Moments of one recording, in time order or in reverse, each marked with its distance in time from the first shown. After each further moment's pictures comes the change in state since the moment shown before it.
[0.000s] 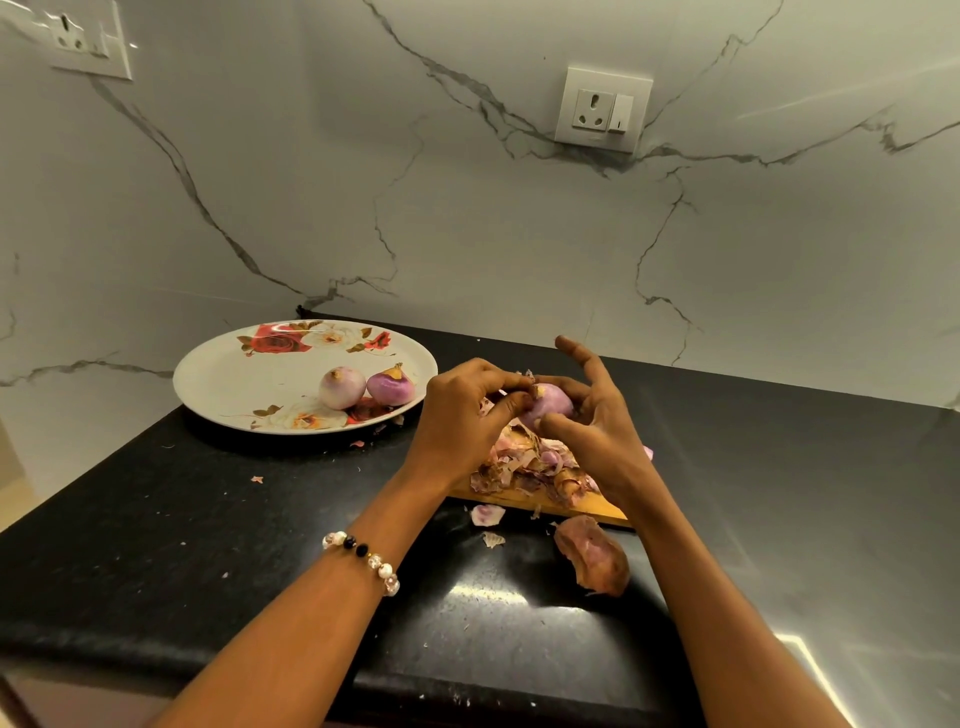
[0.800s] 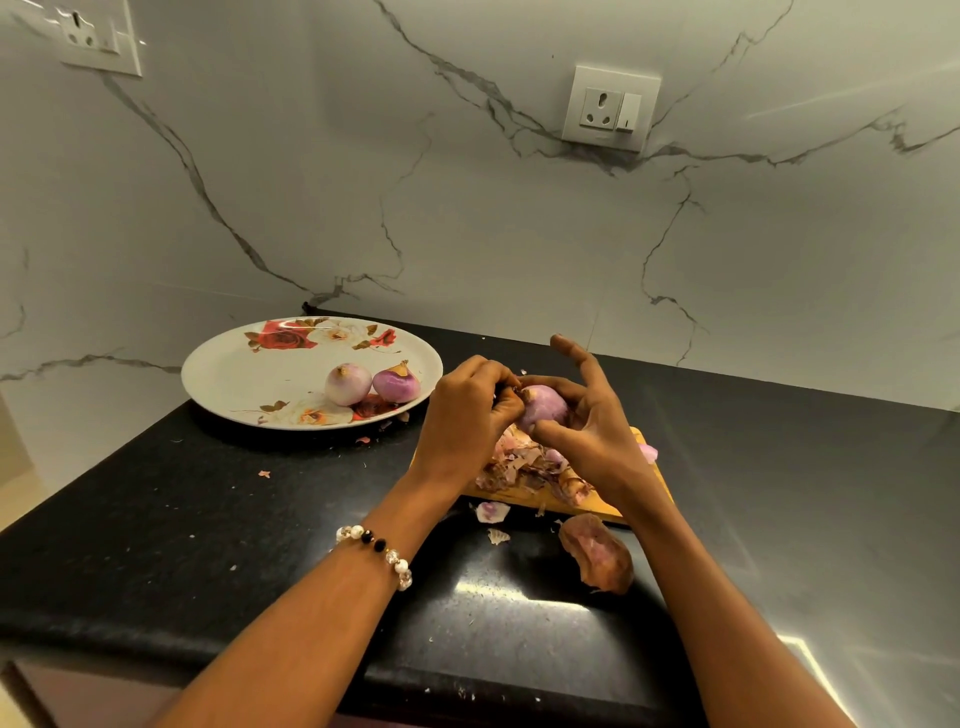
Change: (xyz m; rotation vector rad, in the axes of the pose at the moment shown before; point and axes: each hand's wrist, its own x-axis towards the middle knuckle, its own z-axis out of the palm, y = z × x) left_hand -0.001 -0.001 0.004 0.168 0.015 -0.033; right_hand -0.001 0.002 0.006 -0.006 -0.066 0.000
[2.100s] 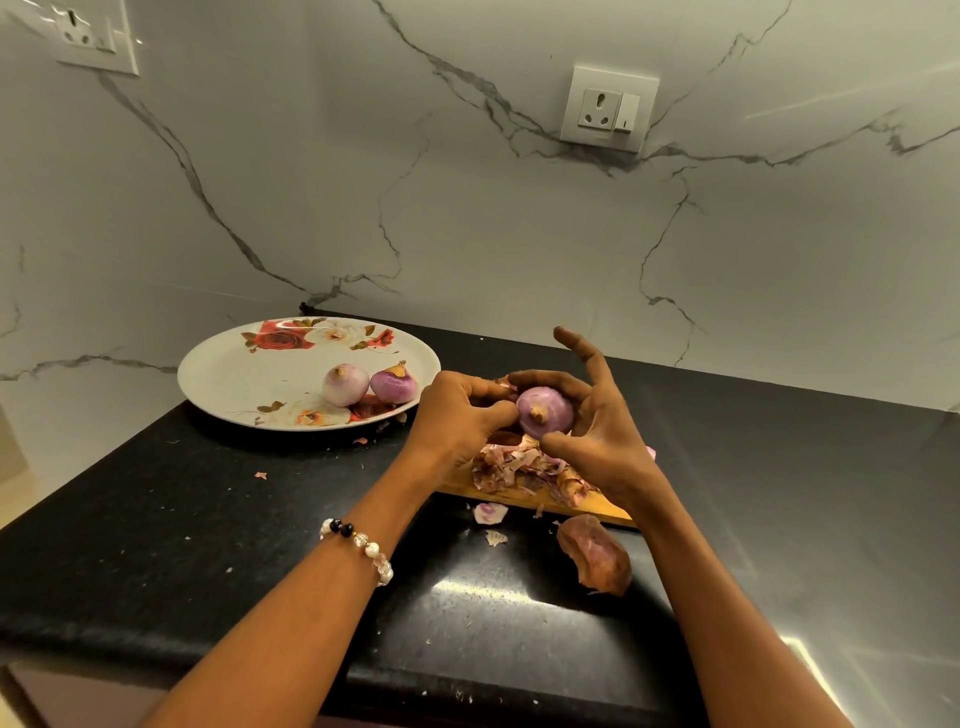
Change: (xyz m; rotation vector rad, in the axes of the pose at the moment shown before) left_hand 0.003 -0.003 -0.009 -0.540 -0.247 -0.537; right_hand 0.000 -0.005 -0.008 -0.015 -0.054 -0.128
